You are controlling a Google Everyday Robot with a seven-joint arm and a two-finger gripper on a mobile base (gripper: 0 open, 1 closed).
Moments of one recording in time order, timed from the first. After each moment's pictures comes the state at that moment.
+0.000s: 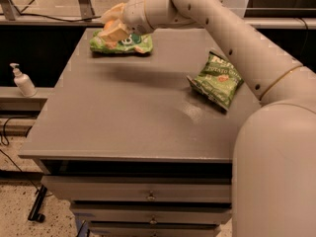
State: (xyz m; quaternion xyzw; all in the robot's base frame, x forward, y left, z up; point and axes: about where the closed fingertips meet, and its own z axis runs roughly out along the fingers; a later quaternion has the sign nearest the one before) arm 0.740 0.135 0.952 -0.63 0.51 0.20 0.54
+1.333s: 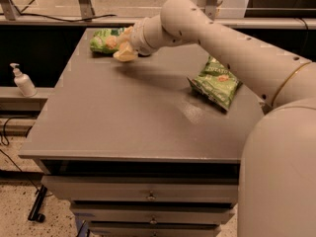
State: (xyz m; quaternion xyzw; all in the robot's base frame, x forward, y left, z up) arm 0.762 0.103 0.874 -0.63 0.60 0.08 0.50
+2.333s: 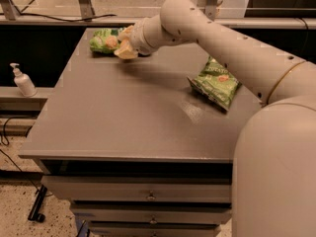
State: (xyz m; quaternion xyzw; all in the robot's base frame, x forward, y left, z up) arm 0.768 0.106 0.868 -0.63 0.60 0.09 0.49
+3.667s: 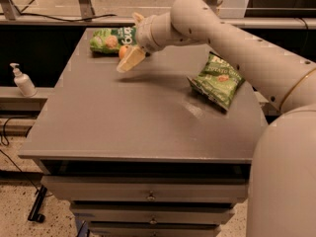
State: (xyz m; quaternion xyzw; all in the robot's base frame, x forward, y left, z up) arm 0.761 0.095 0.887 -0.61 0.60 0.10 0.51
